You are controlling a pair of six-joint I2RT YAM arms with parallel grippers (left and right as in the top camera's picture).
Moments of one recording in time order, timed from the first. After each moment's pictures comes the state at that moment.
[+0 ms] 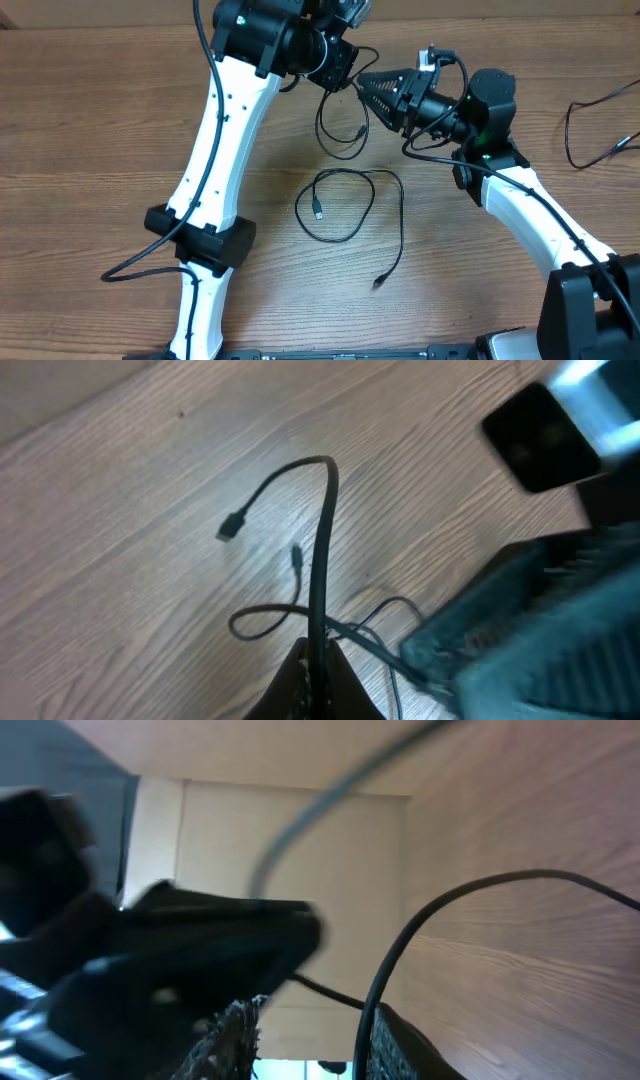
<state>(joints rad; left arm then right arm) -0.44 2.25 2.77 -1.50 0.28 0.09 0.19 1.59 1.00 0.55 -0.90 1.47</state>
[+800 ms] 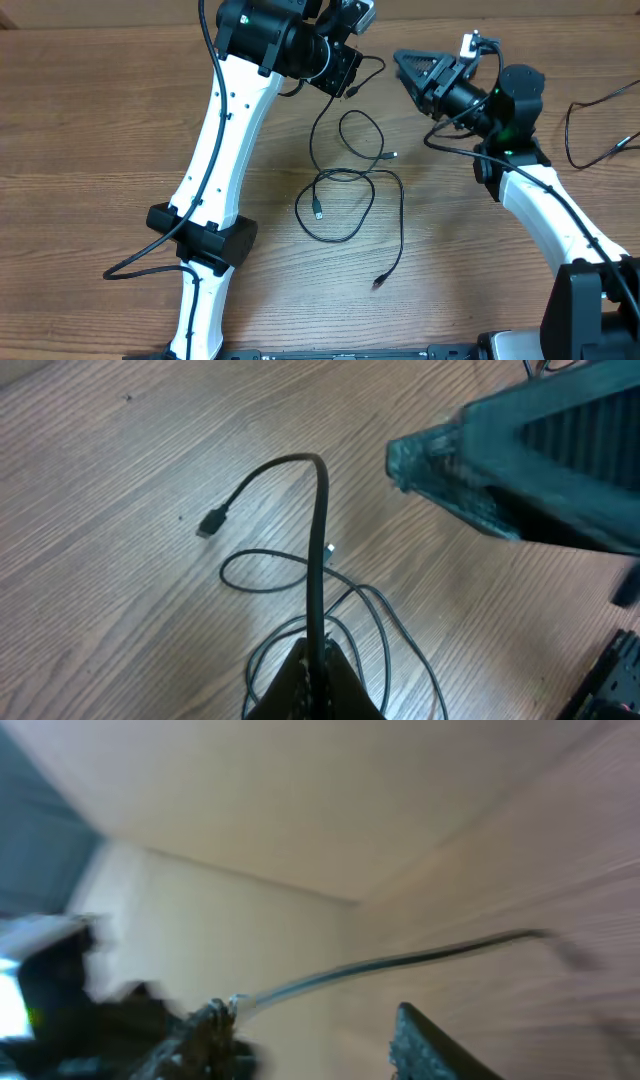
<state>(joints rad) -0.44 2.26 2.77 -1.53 0.37 0.09 0.08 1.59 1.00 0.46 -0.75 1.16</state>
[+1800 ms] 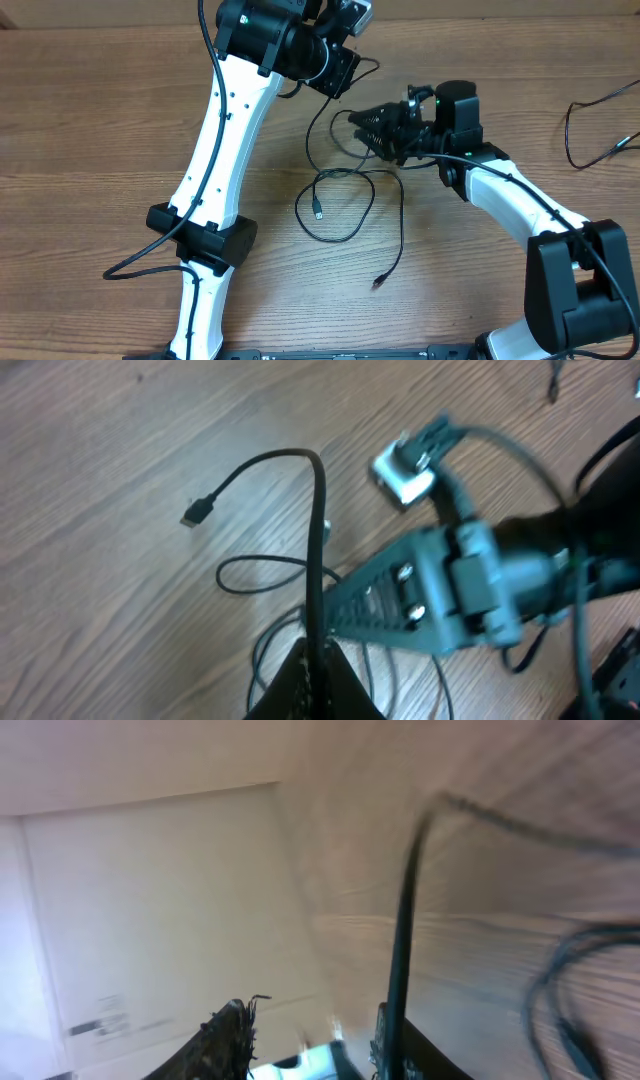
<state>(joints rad) -0.44 2.26 2.77 -1.57 0.33 0.08 0.21 1.72 0.99 0.23 -0.86 1.29</state>
